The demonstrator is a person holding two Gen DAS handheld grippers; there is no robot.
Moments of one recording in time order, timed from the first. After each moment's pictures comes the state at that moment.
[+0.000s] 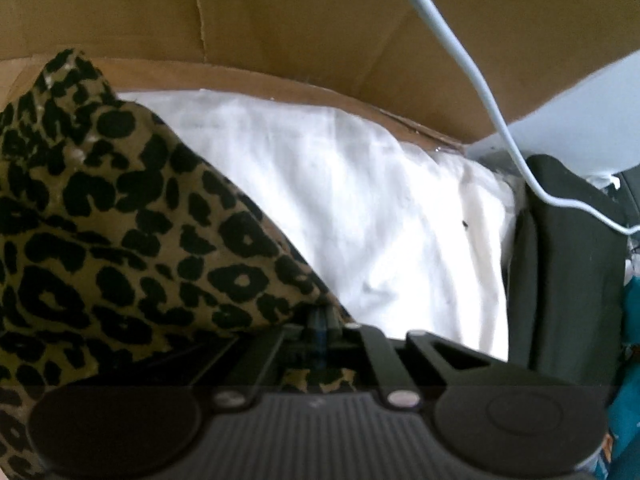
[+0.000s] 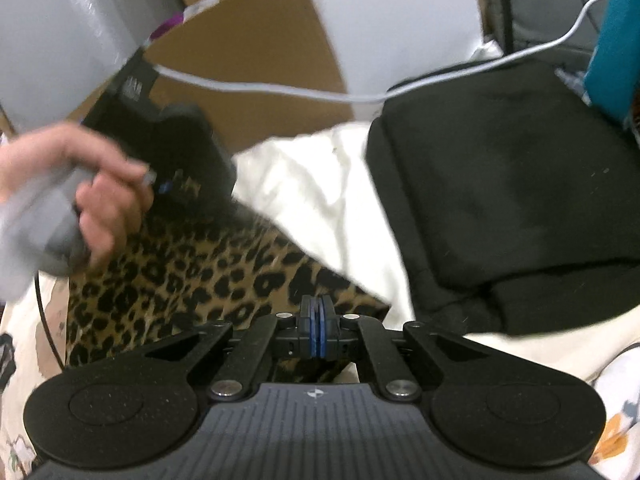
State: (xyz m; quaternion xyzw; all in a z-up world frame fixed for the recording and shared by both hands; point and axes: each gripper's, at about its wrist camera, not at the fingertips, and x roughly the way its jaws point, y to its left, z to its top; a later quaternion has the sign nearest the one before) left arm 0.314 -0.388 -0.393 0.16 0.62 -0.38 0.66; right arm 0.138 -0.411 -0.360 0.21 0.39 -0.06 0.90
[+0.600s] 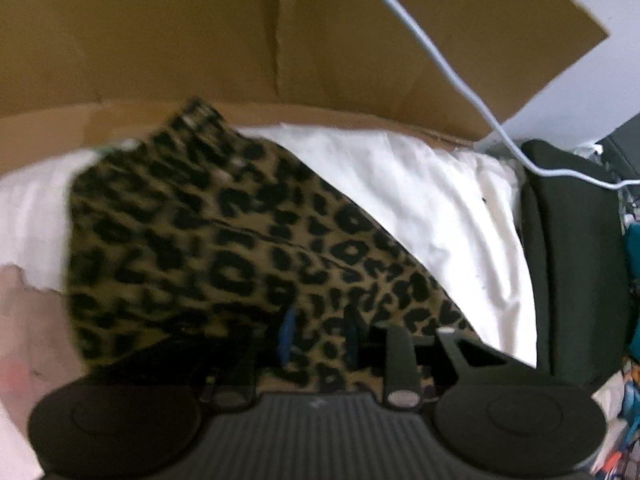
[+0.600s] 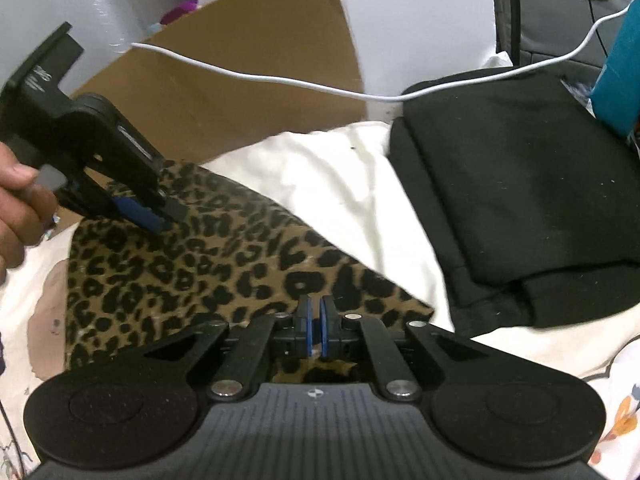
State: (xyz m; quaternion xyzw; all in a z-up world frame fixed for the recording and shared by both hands) left arm 0.313 -0.301 -0.326 0.22 0.56 -0.41 0.68; right arm 0.147 -0.376 -0.336 0.19 0.38 -0.09 0.90
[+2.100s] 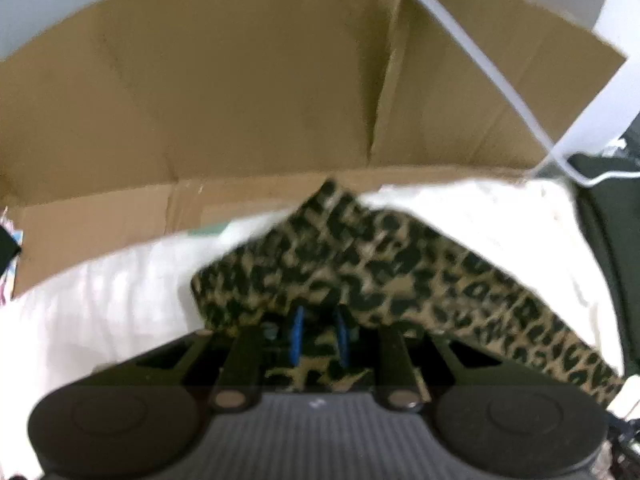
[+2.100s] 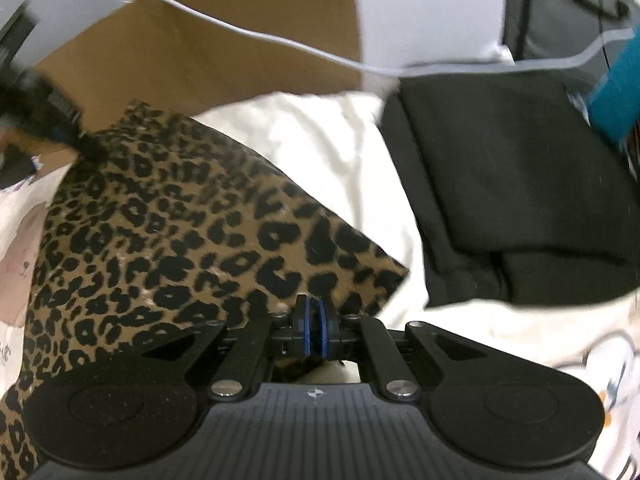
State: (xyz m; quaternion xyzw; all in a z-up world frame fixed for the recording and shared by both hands) left arm 0.321 -0.257 -0.261 0.28 0.45 -0.44 0.72; right arm 0.137 -0.365 -0.355 0.11 0.41 -0.08 0.90
